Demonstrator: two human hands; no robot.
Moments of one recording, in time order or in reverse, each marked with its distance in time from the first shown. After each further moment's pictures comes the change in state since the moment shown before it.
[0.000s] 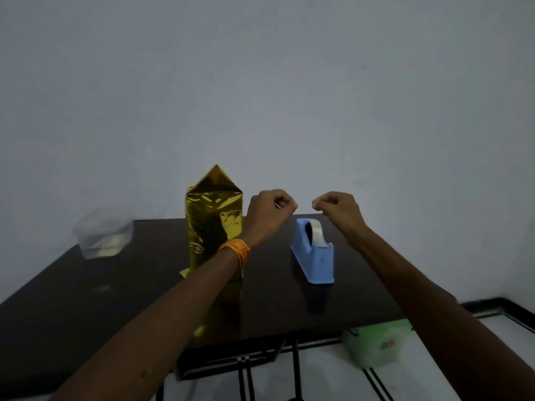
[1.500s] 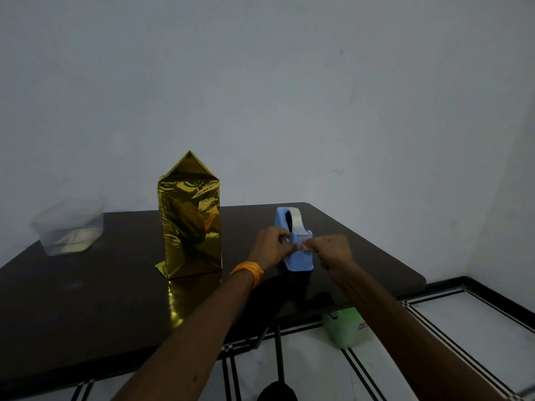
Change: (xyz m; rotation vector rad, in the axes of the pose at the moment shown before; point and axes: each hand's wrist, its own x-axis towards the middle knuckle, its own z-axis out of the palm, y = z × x) left_hand -0.044 -0.045 0.088 0.082 -0.338 -0.203; right_hand -0.072 0.060 0.001 0.107 0.081 0.477
